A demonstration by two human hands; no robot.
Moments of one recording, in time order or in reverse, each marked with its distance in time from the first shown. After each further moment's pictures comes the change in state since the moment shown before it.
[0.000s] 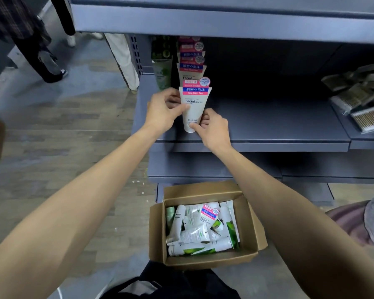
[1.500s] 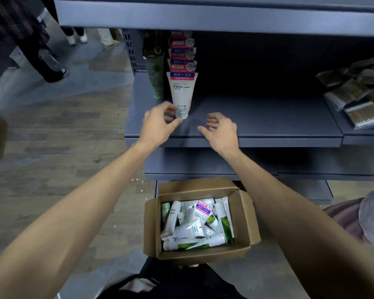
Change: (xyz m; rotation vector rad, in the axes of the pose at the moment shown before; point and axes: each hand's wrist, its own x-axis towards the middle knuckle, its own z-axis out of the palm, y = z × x) left_hand -0.041 -0.007 0.015 0.389 0.040 0.040; right_hand -0.023 0.025 -0.038 0.006 0.027 0.028
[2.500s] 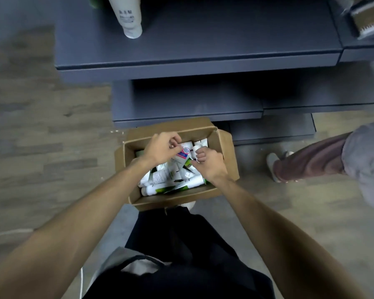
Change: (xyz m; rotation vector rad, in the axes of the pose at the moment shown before) left_hand -0.160 -0.059 0.158 0.100 -0.611 -0.159; right_hand -0.188 0.184 0.013 -0.150 -0.329 0.441
